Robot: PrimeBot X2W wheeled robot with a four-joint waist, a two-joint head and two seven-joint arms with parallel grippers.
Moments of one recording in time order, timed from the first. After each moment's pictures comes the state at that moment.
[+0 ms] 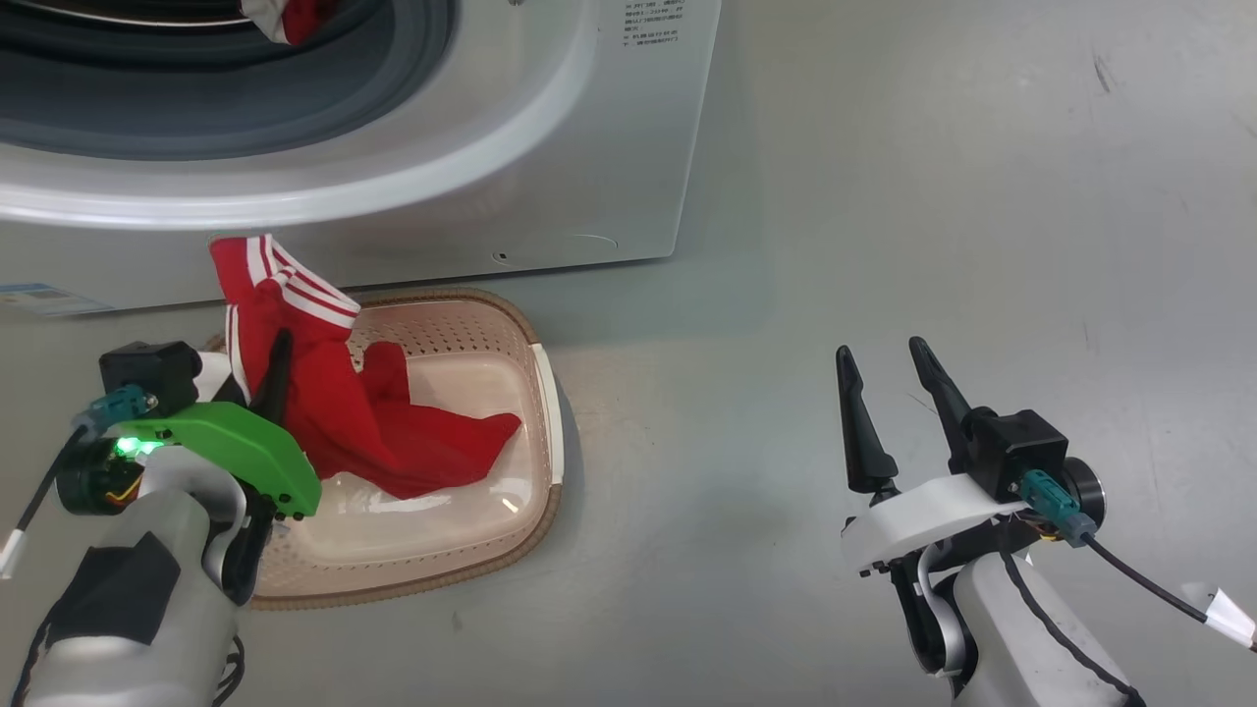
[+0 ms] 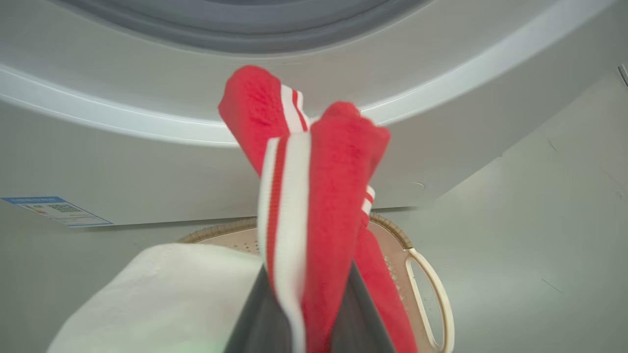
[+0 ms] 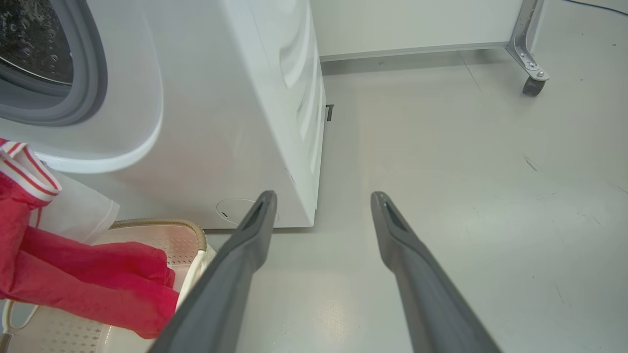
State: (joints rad) left arm -0.63 0.22 -0.46 0.89 -0.71 -0.12 -0.22; right arm -0.22 -0.05 0.35 0.30 0.36 -0.13 -0.26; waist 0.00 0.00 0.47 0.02
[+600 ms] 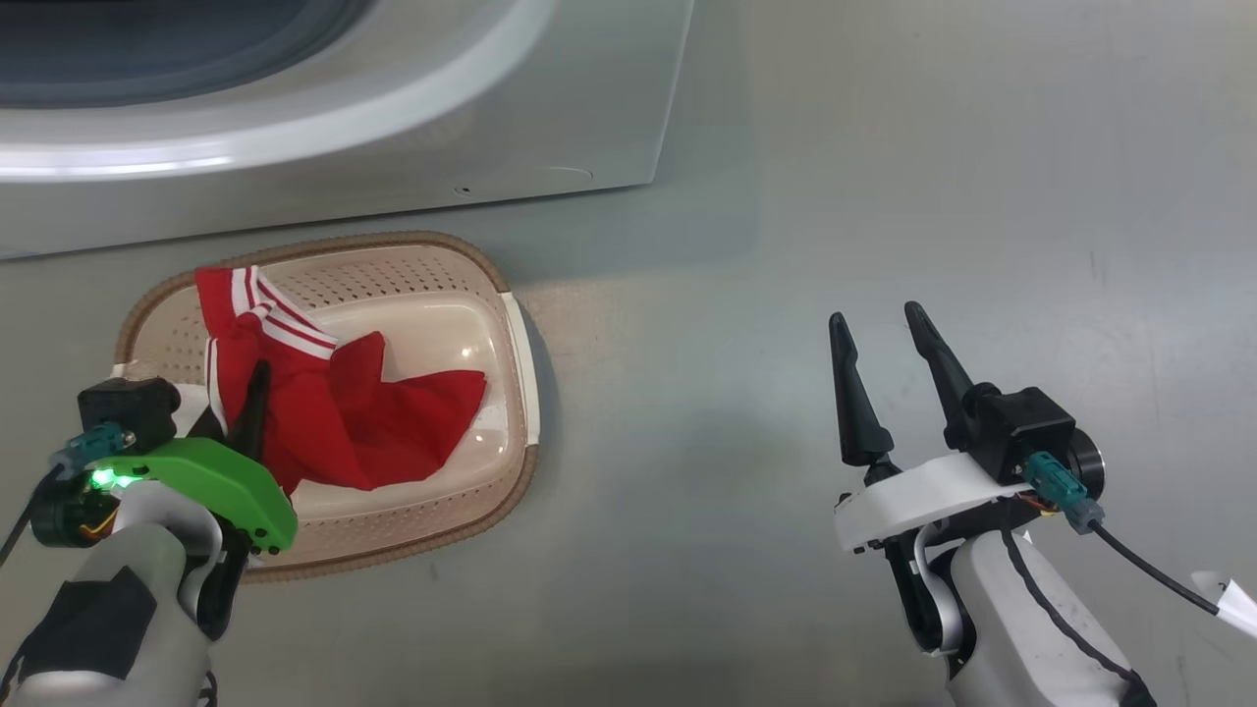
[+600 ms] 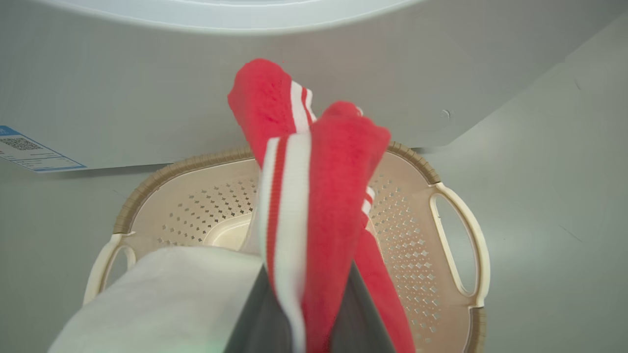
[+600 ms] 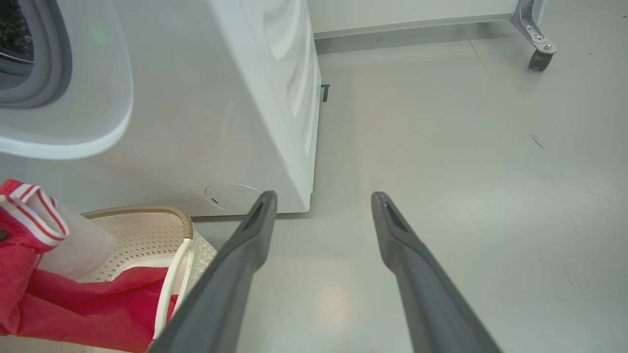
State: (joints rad) left arm -0.57 0.27 -0.48 0.85 -0.72 -0.13 -0.24; right arm -0.24 -0.05 0.36 0.24 0.36 -0.13 -0.26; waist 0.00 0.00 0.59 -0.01
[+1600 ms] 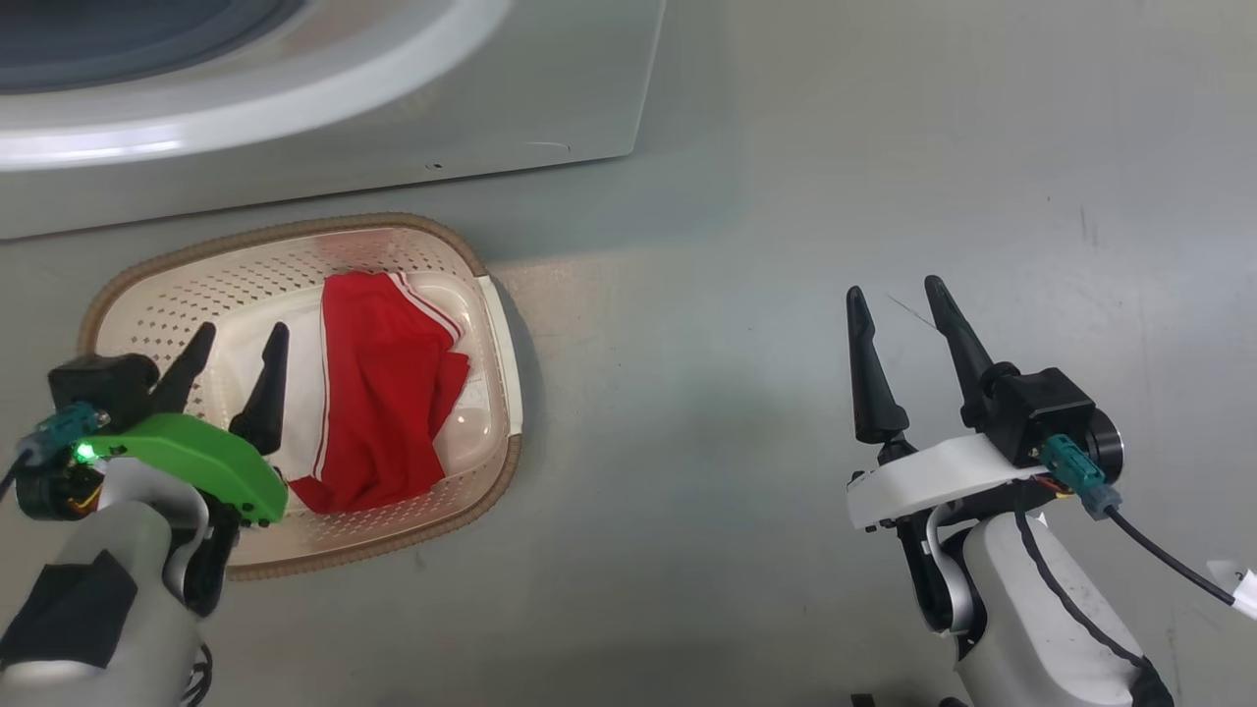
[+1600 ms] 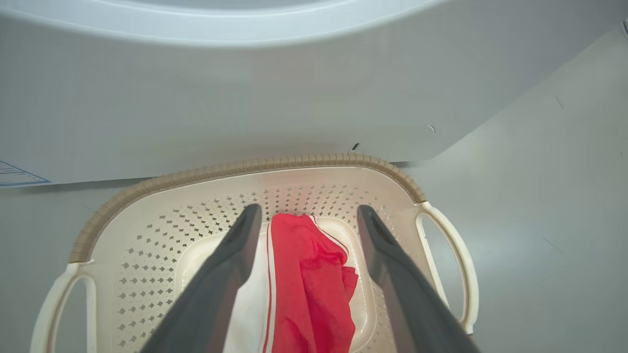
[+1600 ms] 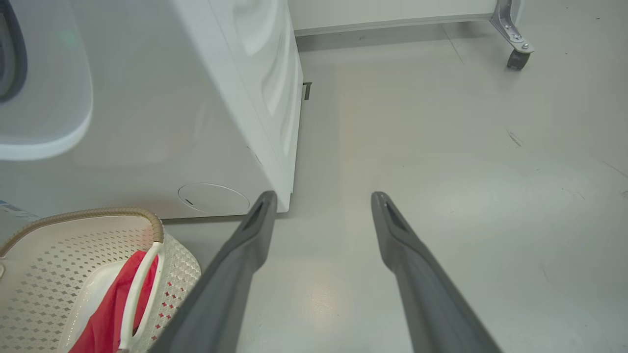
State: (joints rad) left arm -0.56 0.29 -0.47 0.79 -0.73 -0.13 -0.25; right arm -0.26 -0.05 0.33 0.22 0.34 -0.13 -0.26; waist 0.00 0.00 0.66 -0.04
